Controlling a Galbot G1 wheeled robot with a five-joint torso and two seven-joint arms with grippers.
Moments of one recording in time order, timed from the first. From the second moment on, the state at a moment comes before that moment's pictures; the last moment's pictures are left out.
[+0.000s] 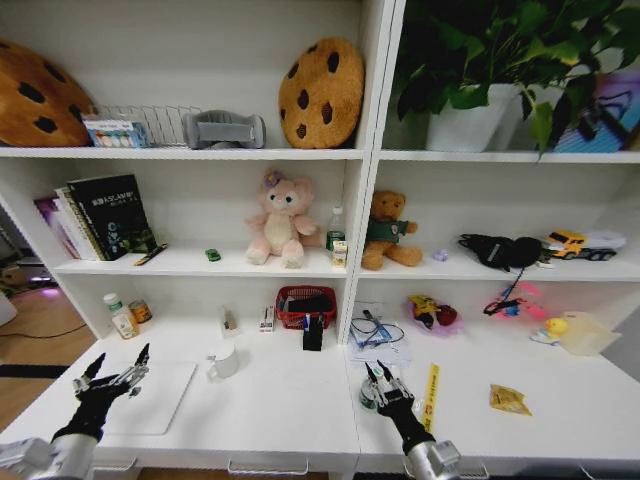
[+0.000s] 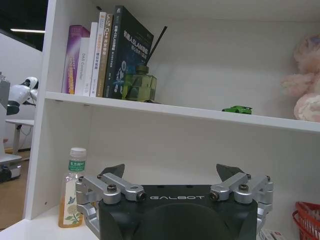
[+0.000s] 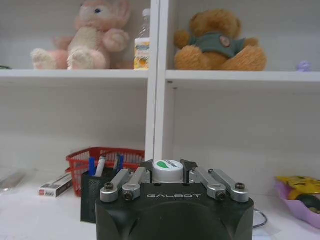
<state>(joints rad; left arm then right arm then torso) 1.93 -1.05 -1.00 -2.13 -0.82 -0.18 -0.07 -1.83 1.15 0.40 2.21 0.20 0.15 0.20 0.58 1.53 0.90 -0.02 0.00</state>
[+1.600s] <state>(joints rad) 1.93 -1.05 -1.00 -2.13 -0.82 -0.18 -0.07 -2.21 1.30 0.49 1.83 0.01 0.36 0.54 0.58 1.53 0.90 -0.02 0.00</state>
